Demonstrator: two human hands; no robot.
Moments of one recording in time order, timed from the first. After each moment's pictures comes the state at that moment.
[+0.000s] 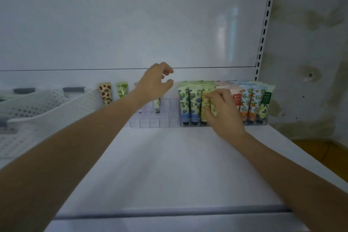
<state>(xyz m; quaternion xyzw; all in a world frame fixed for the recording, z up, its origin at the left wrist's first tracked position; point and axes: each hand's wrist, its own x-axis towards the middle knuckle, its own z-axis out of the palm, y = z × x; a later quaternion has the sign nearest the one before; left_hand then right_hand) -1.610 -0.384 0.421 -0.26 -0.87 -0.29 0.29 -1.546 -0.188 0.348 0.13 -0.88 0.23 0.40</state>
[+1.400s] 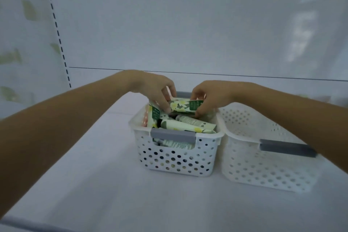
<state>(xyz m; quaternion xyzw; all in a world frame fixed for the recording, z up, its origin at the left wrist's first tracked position) -1.646 -0.892 0.463 -0.17 -0.96 -0.19 -0.10 -1.650 -0.698 0.451 0.30 -0.95 0.07 -0.01</state>
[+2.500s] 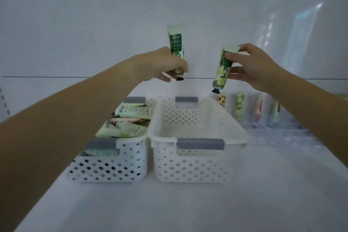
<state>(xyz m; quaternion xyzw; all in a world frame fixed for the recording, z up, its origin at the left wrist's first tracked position) -1.647 -0.738 0.502 -0.18 -0.88 -0.44 0.05 -1.629 -0.519 0.484 0.10 -0.71 0.67 0.18</state>
